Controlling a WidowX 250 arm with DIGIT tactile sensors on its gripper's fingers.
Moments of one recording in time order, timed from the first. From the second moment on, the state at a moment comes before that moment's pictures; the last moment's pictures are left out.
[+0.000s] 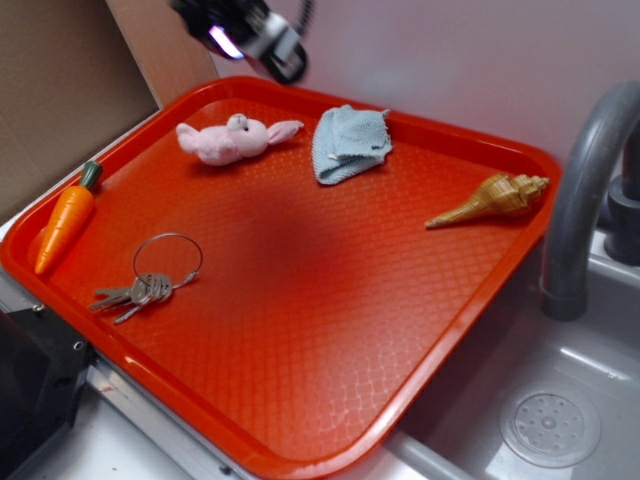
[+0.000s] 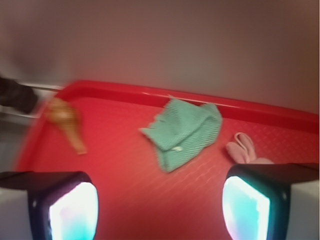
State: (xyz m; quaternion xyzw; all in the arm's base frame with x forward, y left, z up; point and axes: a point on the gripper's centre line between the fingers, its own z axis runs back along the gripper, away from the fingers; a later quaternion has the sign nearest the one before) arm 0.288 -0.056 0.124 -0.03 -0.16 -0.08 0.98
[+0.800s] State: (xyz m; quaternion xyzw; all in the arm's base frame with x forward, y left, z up) arm 0.300 -0.057 0.108 -0.02 -0.15 -0.06 0.99
